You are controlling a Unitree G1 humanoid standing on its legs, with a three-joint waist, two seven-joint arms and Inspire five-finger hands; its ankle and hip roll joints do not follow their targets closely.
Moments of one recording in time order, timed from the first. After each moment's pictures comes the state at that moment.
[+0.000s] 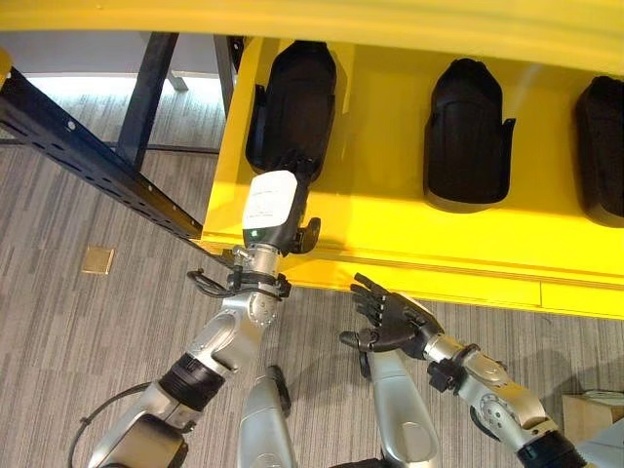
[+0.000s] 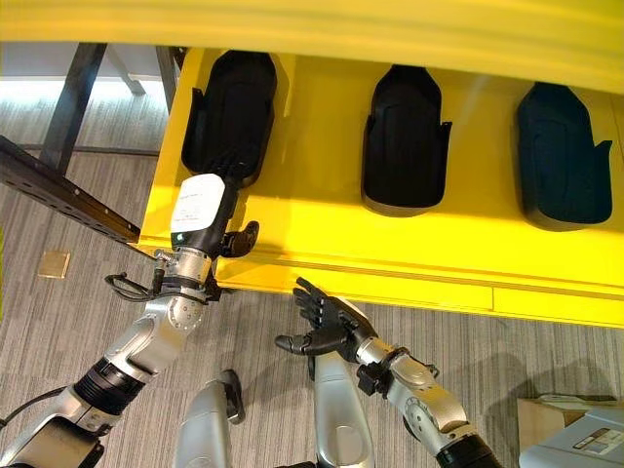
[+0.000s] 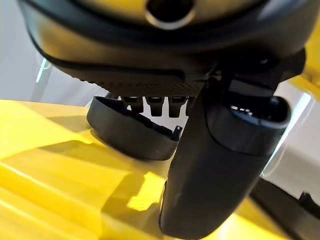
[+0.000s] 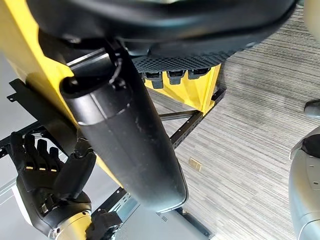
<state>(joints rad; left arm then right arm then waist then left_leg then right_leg) -0.49 0.49 -0.48 -0.01 0.55 0.26 0.39 -0.08 -0.51 0.37 0.03 0.71 0.13 0.25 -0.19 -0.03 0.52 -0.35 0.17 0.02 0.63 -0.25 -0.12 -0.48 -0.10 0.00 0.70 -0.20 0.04</state>
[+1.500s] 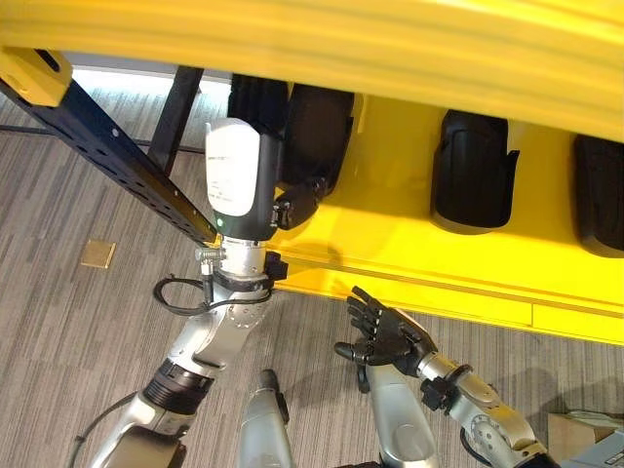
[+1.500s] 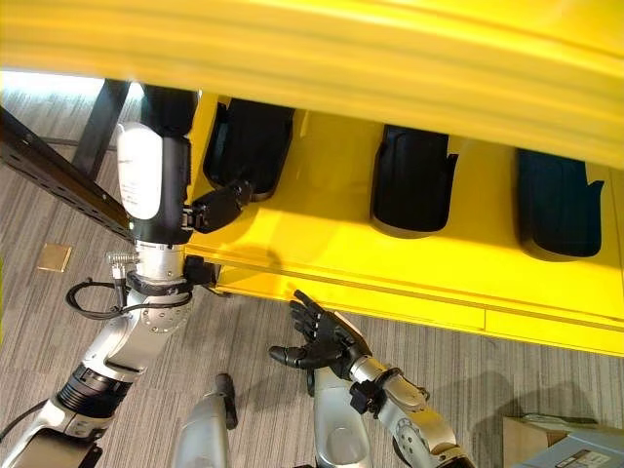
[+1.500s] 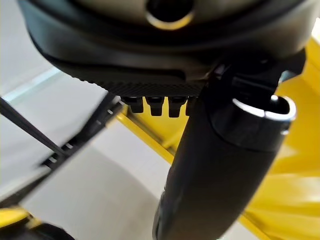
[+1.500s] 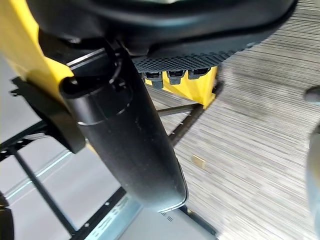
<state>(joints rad) -0.30 0.55 -0.29 -0.14 0.58 -0.25 0.56 0.06 -0.42 0.31 0.09 0.73 0.05 0.28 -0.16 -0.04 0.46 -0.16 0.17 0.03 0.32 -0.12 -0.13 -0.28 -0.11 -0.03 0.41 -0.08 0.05</state>
